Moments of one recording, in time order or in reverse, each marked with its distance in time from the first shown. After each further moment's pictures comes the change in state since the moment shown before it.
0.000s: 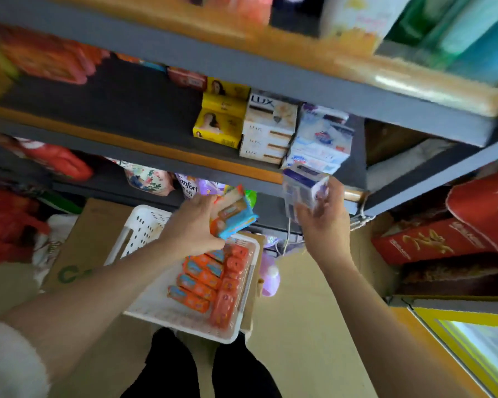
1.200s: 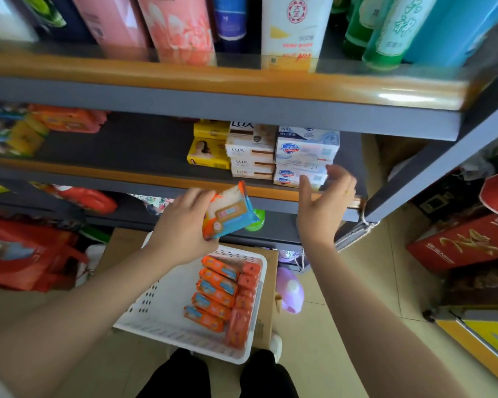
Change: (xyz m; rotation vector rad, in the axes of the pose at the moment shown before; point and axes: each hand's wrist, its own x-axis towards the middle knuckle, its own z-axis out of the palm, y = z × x) left_hand -0.007 0.035 -0.041 0.287 0.228 0.174; right_hand 0.048 0.018 0.014 0.030 0.416 0.000
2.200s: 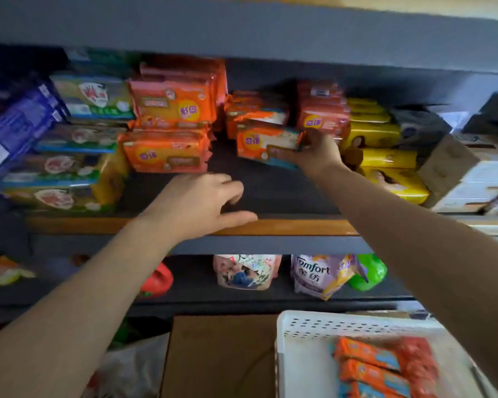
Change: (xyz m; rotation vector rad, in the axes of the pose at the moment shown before) left_hand 0.101 -0.361 -0.027 0.147 0.342 0.630; right_hand 0.006 -0.127 0.363 -0.008 -0.288 0.018
